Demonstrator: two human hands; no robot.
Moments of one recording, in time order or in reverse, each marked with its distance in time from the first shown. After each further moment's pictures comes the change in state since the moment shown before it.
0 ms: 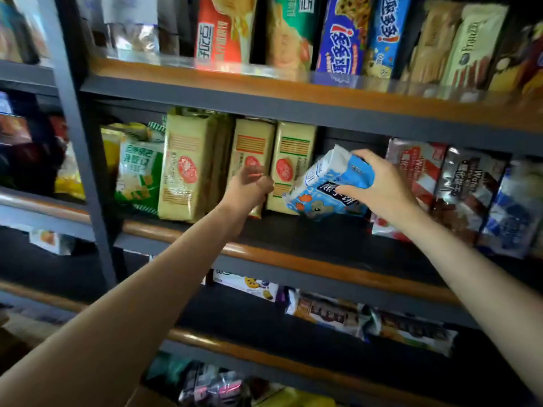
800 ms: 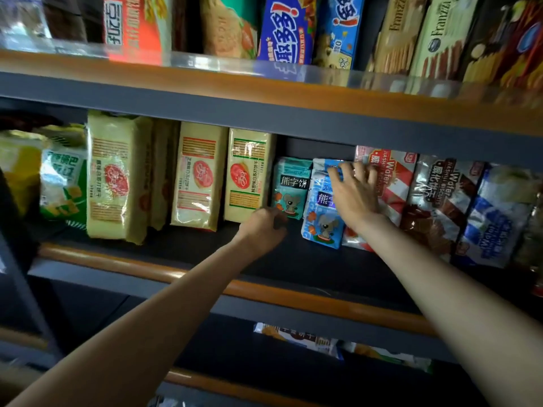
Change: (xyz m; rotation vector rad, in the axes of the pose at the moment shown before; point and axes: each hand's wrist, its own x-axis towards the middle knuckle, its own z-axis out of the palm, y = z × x) left_hand 0.050 -0.064 0.094 1.004 -0.187 0.210; right_hand 0.054 0.111 0.037 -0.858 -0.059 -0.052
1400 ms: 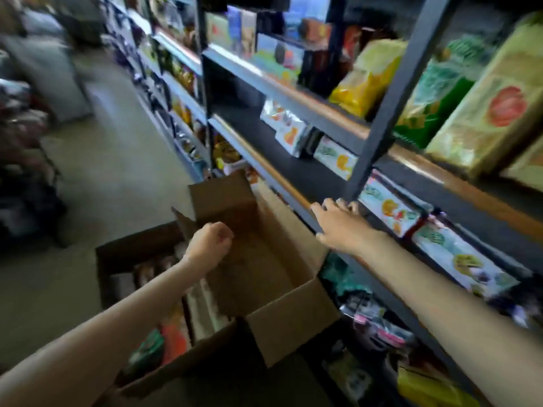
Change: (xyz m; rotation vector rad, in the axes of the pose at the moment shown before) left_hand -0.471 -0.306 -0.177 0.005 0.411 -1.050; right_hand -0.178 -0.486 -0.106 0.335 -0.517 -1.001
